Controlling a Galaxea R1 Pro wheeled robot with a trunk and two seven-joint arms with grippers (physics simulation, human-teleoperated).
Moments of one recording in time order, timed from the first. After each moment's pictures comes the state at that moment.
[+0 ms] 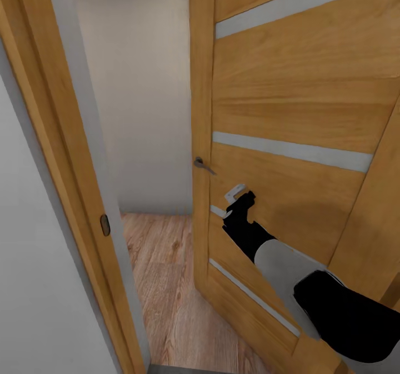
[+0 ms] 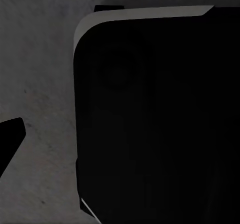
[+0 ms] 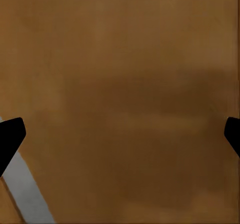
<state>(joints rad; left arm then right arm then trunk) 0.00 0.01 0.00 -0.07 0.02 -0.01 0.00 -1.13 0.17 0.49 -0.36 0.28 0.47 -0.45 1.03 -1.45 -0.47</state>
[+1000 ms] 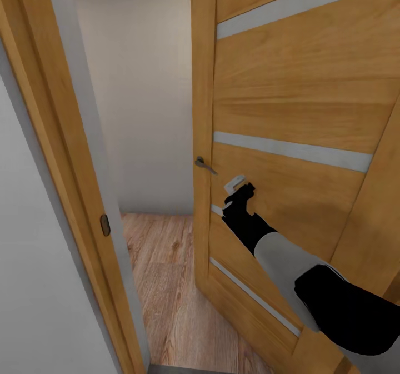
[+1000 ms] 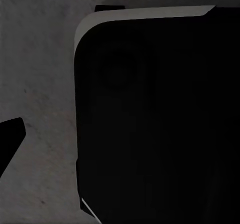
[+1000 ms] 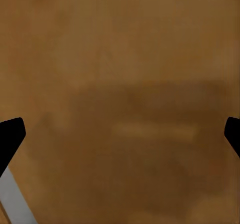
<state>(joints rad) 0.00 0.01 0.00 -0.07 0.02 -0.01 0.00 -1.16 0.17 0.48 -0.41 0.25 0.47 -0.44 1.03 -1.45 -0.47</state>
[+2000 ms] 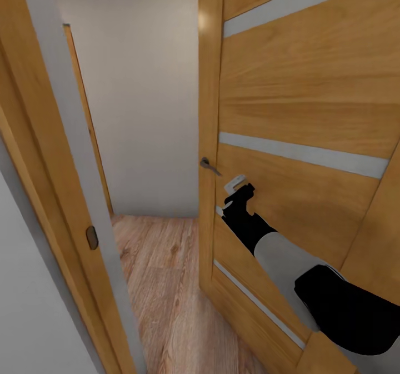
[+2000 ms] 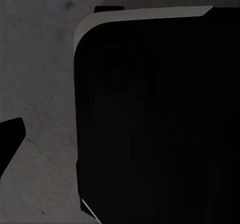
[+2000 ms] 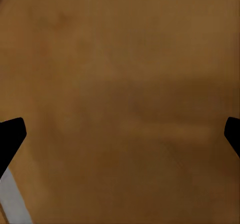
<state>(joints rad) 0.00 0.01 0.00 -0.07 0.02 -0.01 0.00 -1.16 0.17 0.48 -0.41 0.24 0.47 -0.43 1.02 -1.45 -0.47</state>
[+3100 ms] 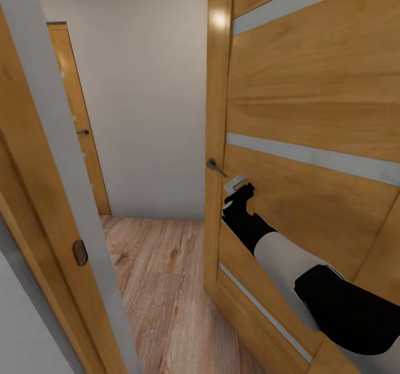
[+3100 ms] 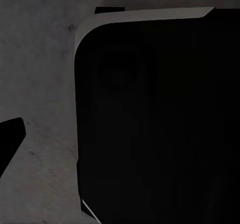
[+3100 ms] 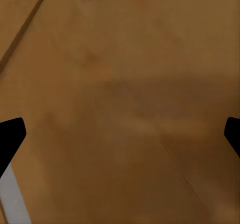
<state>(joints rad) 0.00 0.01 0.00 -0.07 0.02 -0.01 0.00 -1.16 0.17 0.48 -0.41 0.25 0.47 -0.43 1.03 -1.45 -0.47</state>
